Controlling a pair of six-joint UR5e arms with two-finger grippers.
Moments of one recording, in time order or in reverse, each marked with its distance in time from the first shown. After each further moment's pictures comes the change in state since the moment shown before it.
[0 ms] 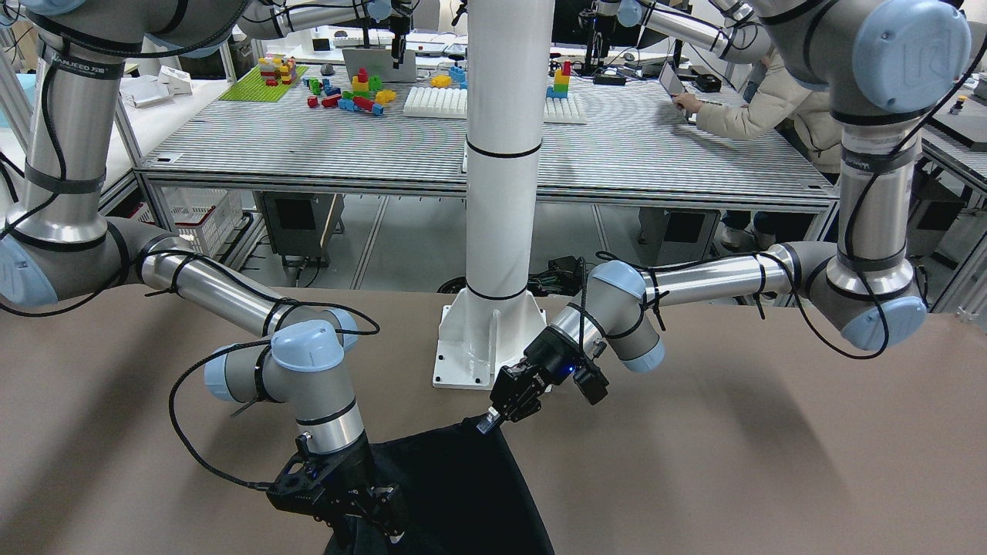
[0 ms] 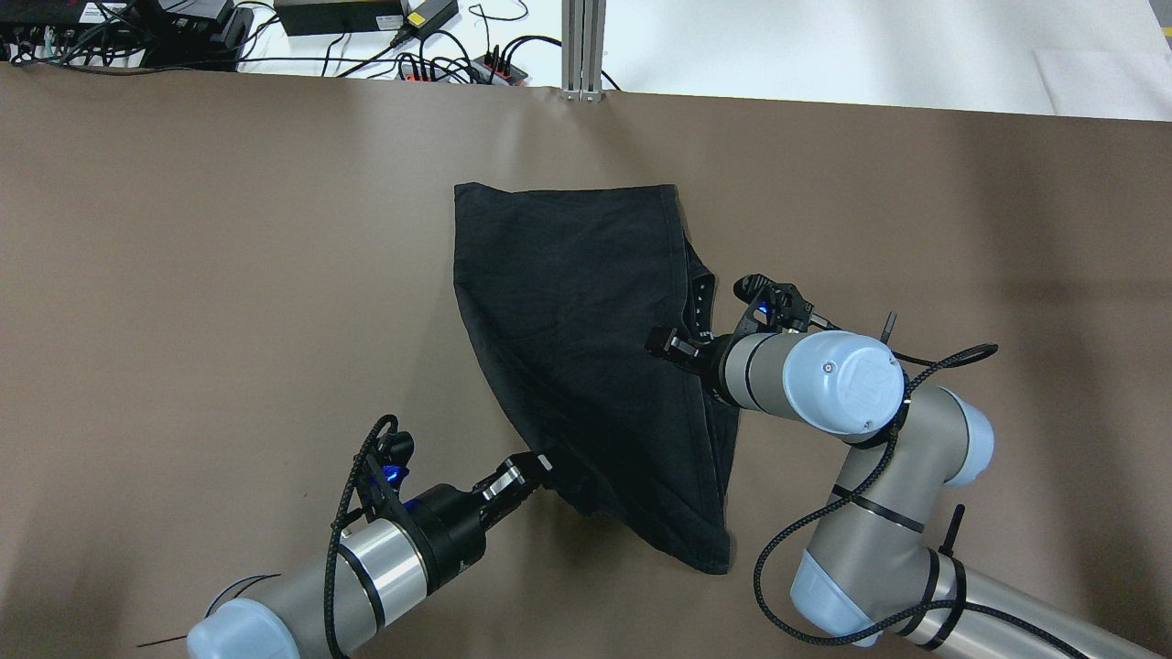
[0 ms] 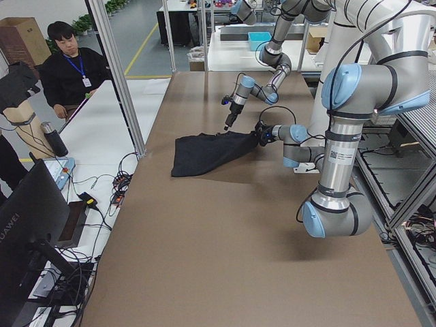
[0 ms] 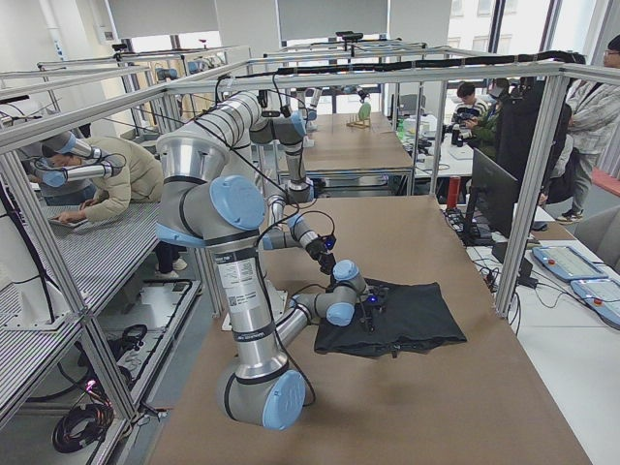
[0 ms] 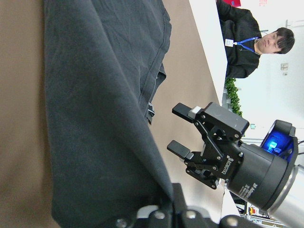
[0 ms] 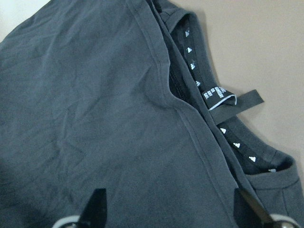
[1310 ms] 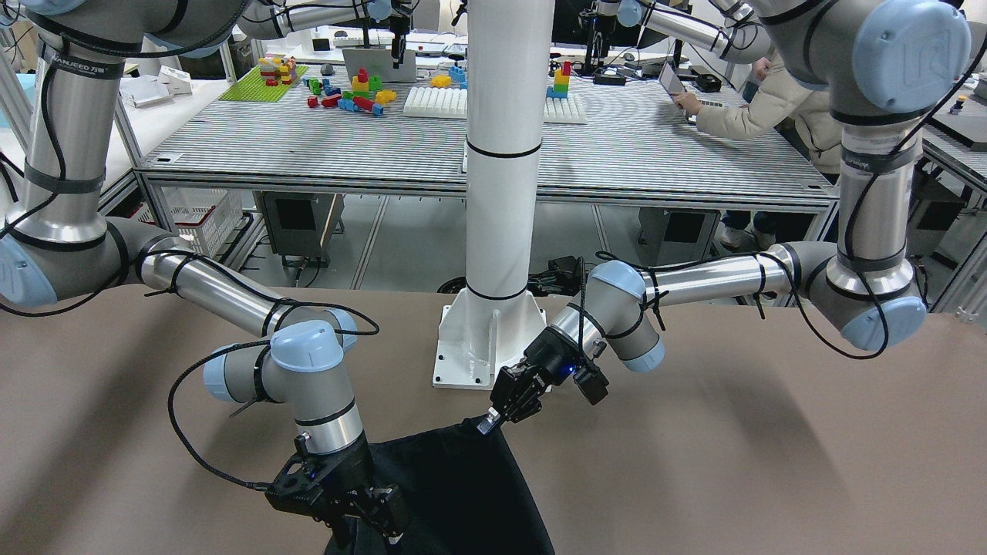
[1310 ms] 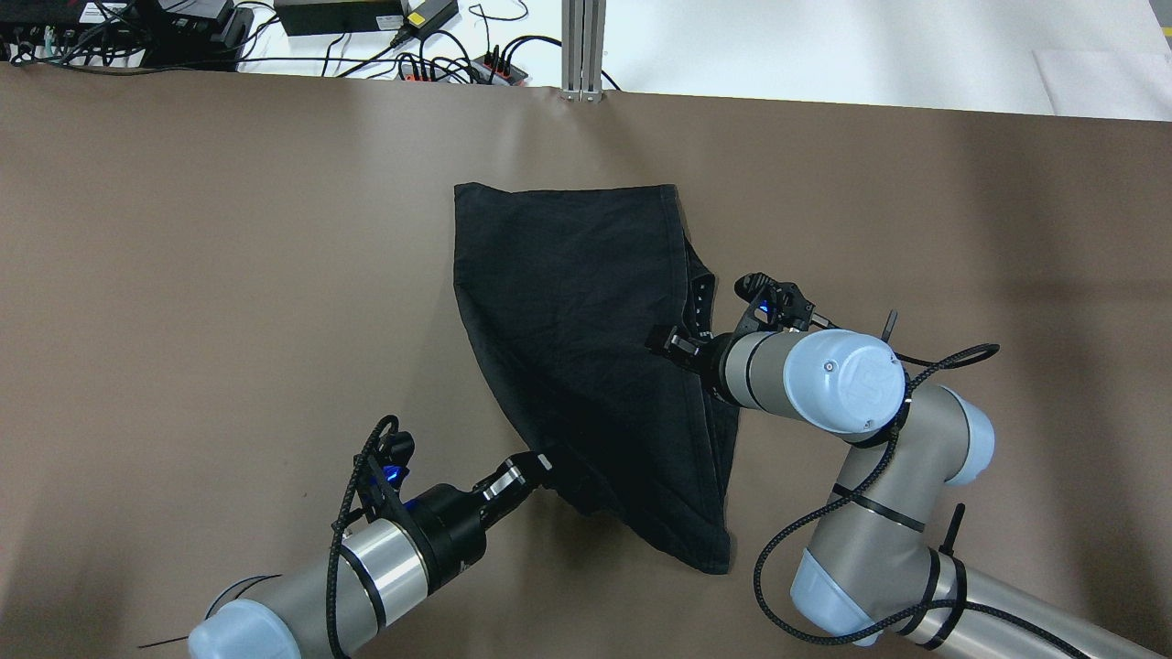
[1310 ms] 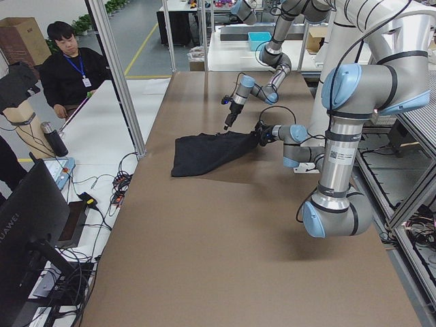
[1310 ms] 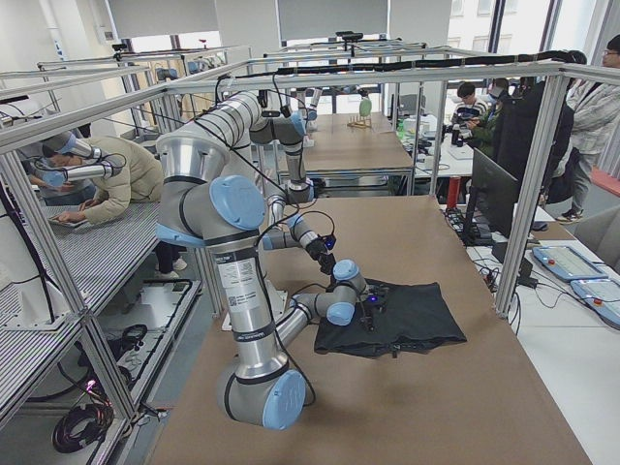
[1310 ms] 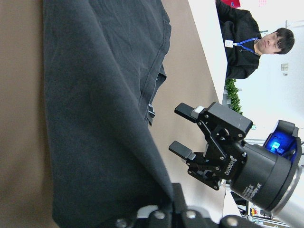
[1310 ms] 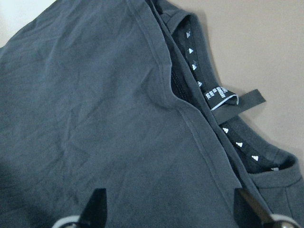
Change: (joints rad) left arm 0.001 -0.001 0.001 0.003 0.006 0.006; right arm 0.002 0.002 0.005 0.001 0.000 0.016
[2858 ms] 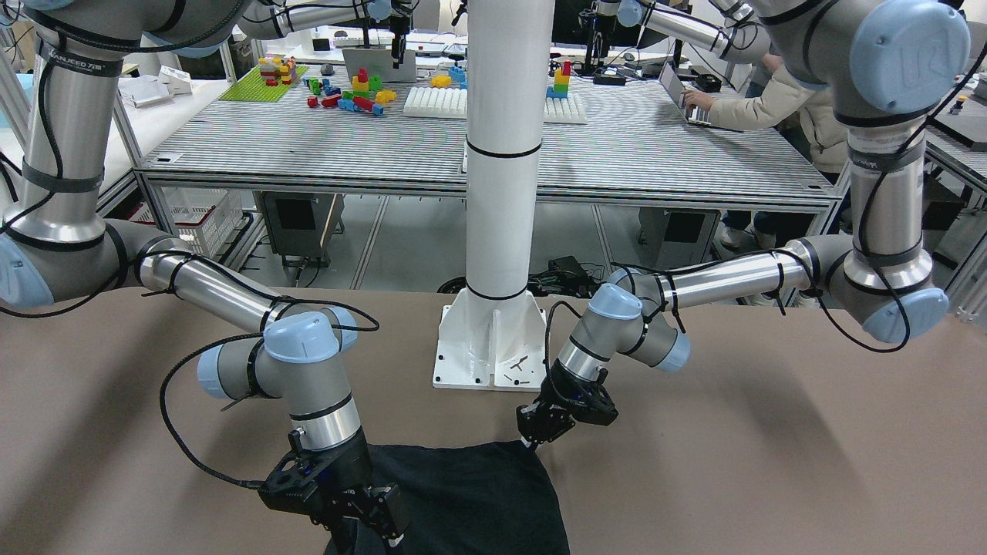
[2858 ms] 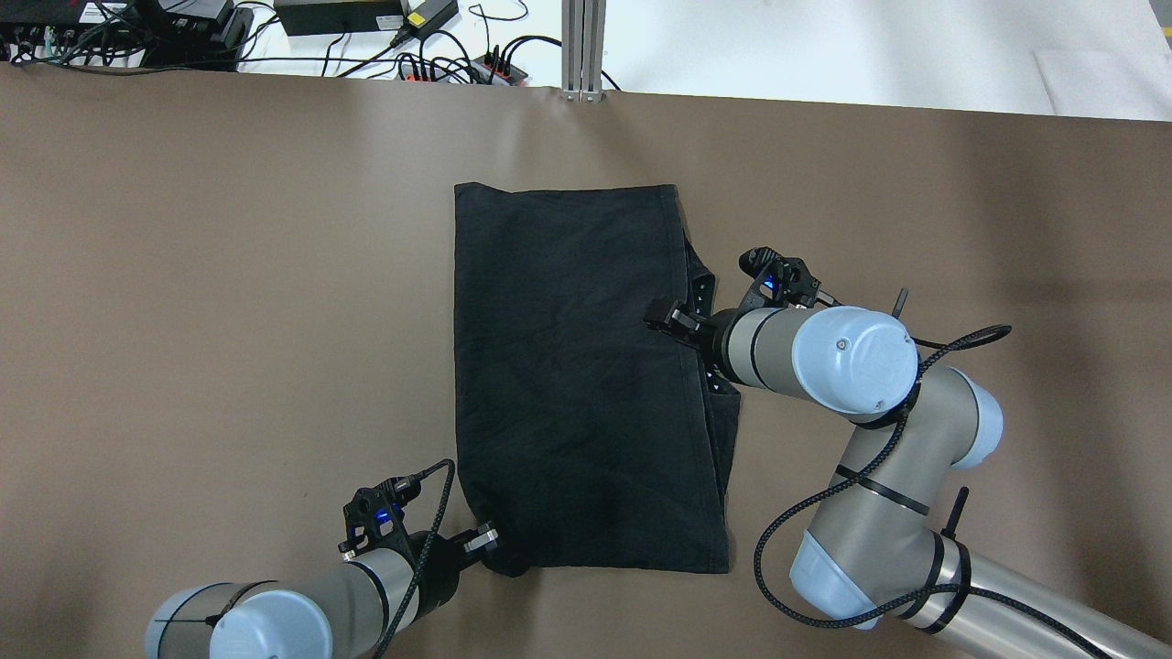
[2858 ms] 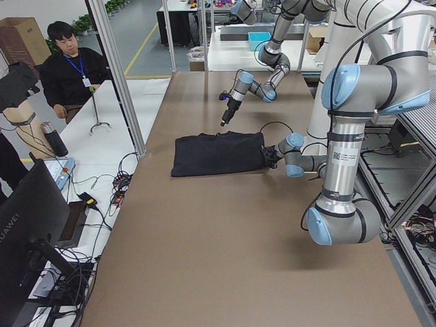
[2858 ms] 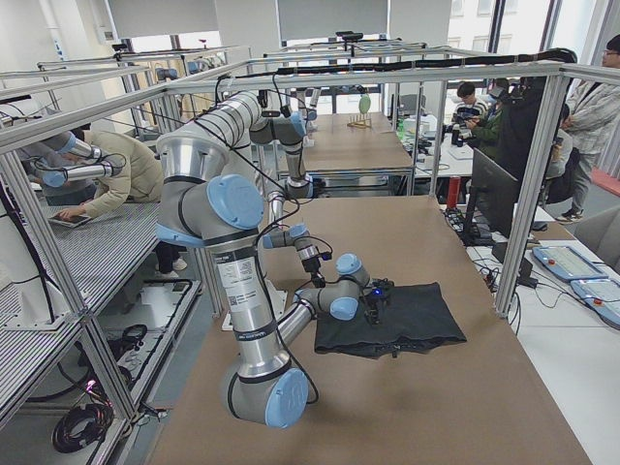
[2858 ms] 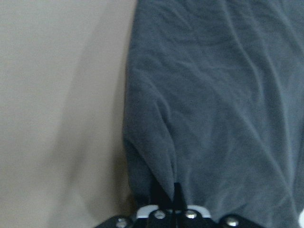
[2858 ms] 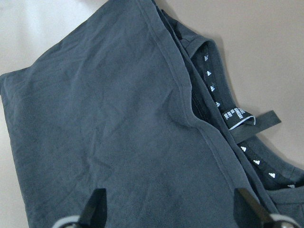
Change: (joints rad) left arm 0.008 0.085 -0.010 0.371 -0.233 0.005; right arm 0.031 0.019 0.016 -0.002 -0.002 0.000
